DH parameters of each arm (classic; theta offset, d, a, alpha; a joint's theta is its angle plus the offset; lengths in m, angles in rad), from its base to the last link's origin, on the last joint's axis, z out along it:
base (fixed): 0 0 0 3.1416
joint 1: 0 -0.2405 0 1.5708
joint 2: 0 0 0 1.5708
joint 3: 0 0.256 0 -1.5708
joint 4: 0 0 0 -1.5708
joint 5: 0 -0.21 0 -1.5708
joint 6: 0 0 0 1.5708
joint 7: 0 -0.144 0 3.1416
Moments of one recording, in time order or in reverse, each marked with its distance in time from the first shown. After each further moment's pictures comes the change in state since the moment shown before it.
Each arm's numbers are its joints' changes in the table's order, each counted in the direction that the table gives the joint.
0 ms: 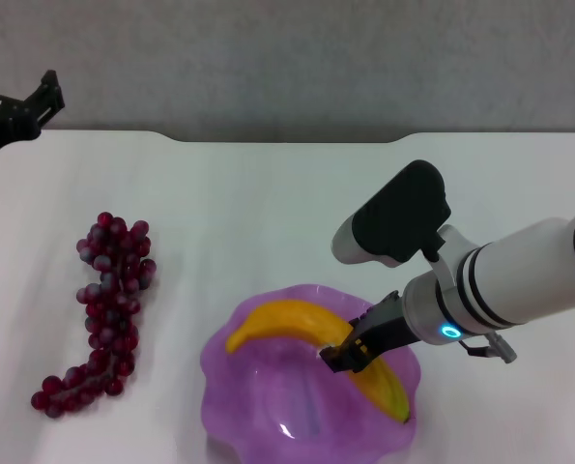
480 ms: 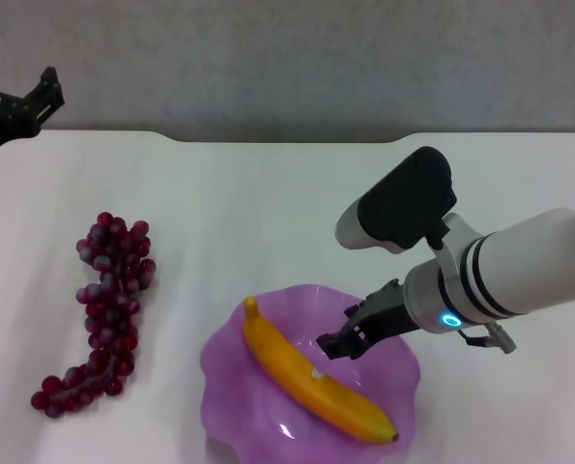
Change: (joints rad) left arm -0.005 0.000 0.002 -0.008 0.000 -0.006 0.000; right arm 0.006 0.000 0.030 -0.013 -0.001 0.009 0.004
